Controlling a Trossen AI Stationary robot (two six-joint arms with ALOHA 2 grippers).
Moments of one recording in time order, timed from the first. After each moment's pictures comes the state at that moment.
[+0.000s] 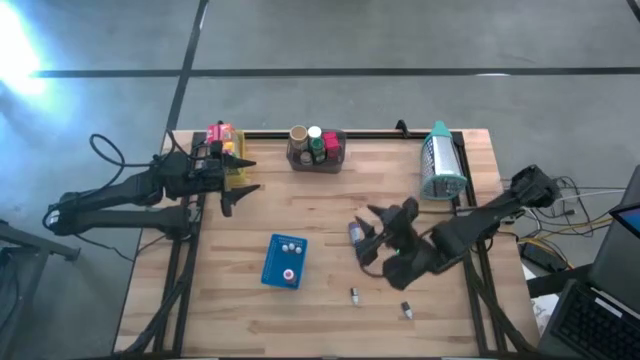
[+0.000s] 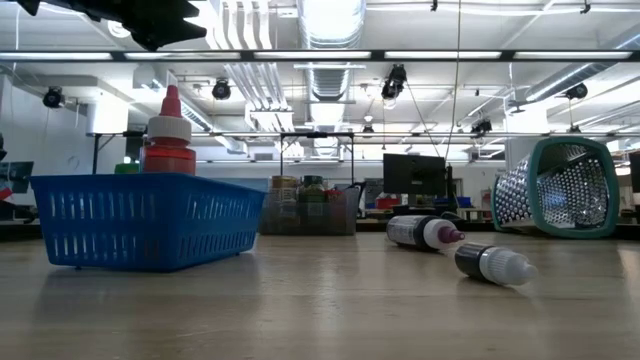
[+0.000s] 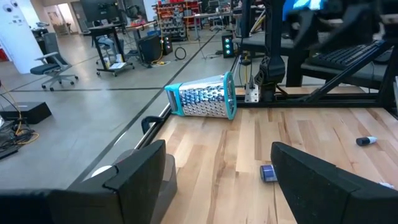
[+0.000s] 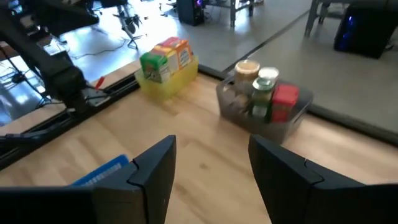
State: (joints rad) left arm 0.20 0.54 0.65 -0.20 -0.05 0.12; right arm 0.52 1.54 1.39 -0.81 1.12 1.08
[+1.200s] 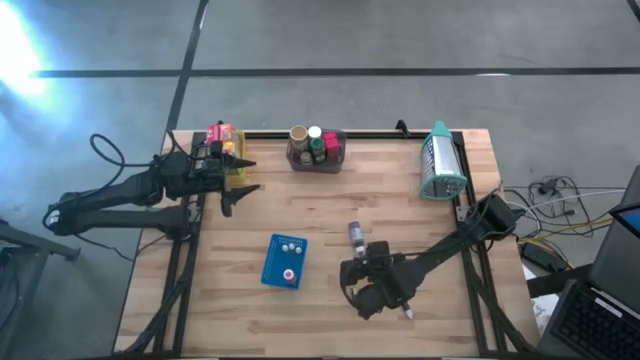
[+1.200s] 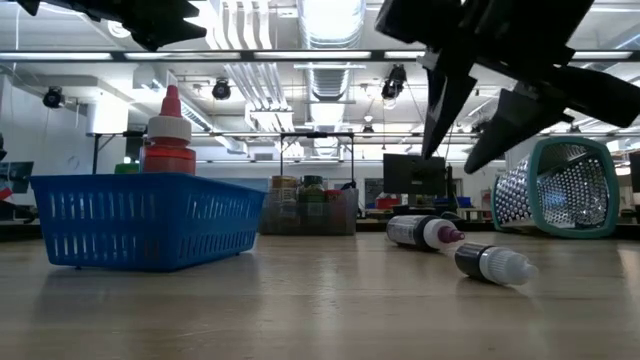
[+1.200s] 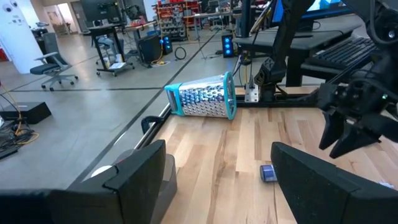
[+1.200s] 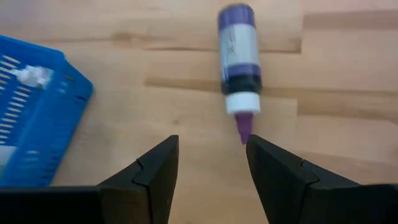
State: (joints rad) left arm 0.20 0.54 0.65 -0.20 -0.05 0.12; right arm 0.56 1.94 1.41 -0.99 0.66 2.06
